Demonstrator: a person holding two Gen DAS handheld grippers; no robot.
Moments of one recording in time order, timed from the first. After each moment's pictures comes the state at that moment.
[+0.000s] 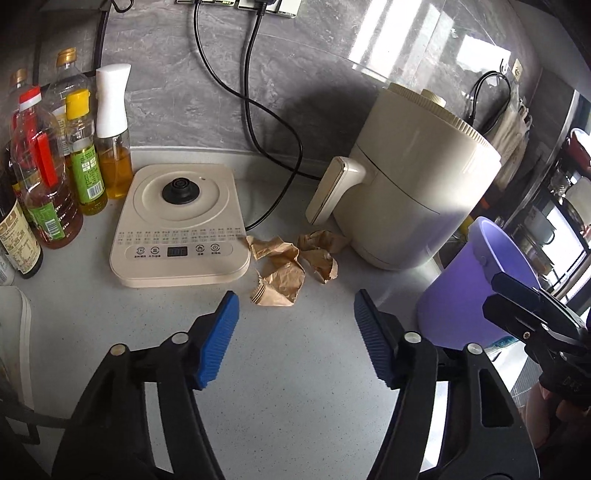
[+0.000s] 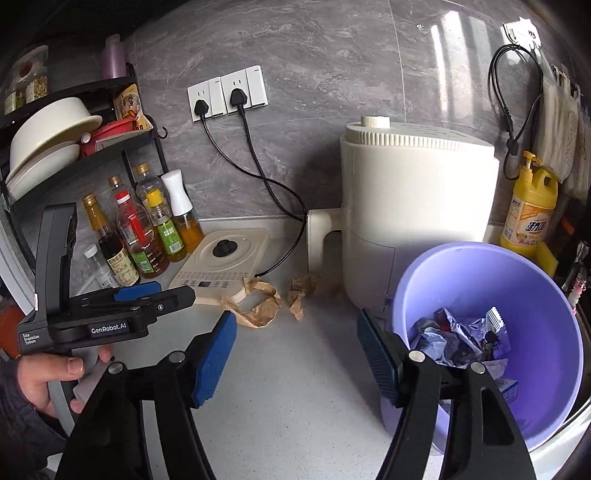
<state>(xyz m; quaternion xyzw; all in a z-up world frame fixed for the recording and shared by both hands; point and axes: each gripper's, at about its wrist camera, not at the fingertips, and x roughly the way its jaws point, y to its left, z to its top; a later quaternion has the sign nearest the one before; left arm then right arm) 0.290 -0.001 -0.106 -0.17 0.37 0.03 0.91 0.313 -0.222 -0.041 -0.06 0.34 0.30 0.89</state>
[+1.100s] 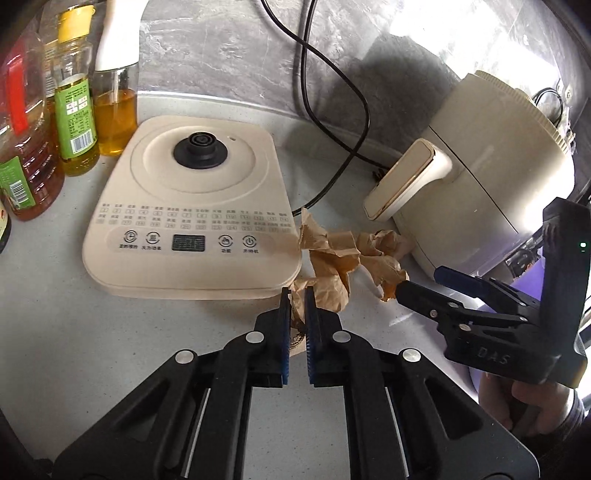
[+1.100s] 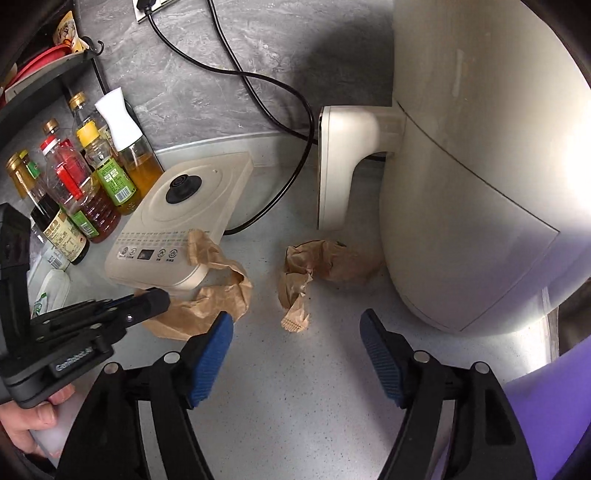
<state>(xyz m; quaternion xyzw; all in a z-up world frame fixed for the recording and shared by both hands) 0.346 0.049 -0.177 -0.23 0.40 0.05 0.89 0.441 -0.123 -0.159 -0.10 0.48 0.29 0.83</state>
